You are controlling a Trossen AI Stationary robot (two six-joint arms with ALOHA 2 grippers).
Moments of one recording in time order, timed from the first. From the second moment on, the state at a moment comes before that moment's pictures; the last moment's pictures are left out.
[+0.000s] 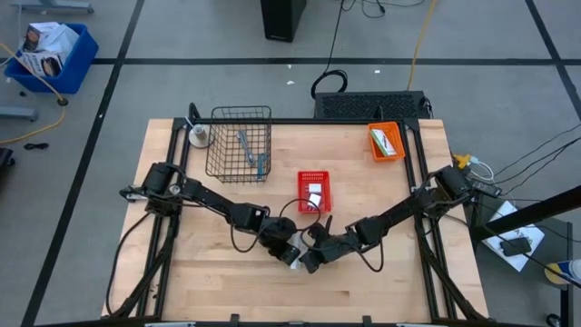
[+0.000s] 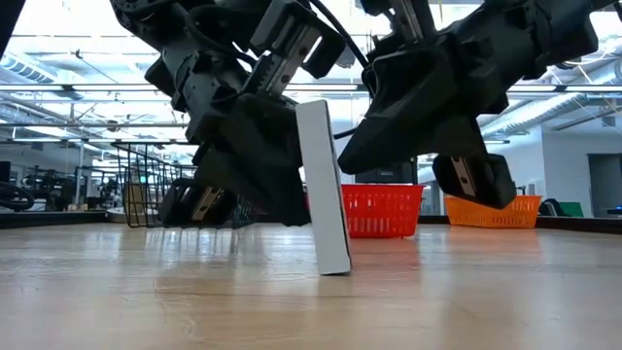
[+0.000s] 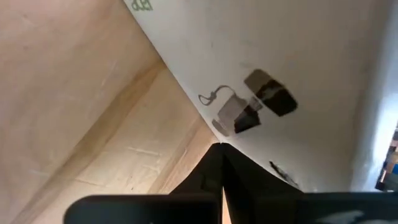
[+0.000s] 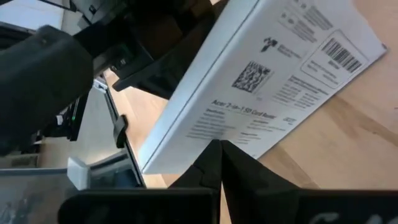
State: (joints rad) left arm -0.25 1.96 1.07 0.06 0.37 -1.22; right arm 0.43 1.83 0.91 0.28 0.15 1.36
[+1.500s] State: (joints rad) left arm -0.25 1.96 1.07 0.11 0.37 -1.23; right arm 0.44 1.73 0.91 0.13 0.03 1.38
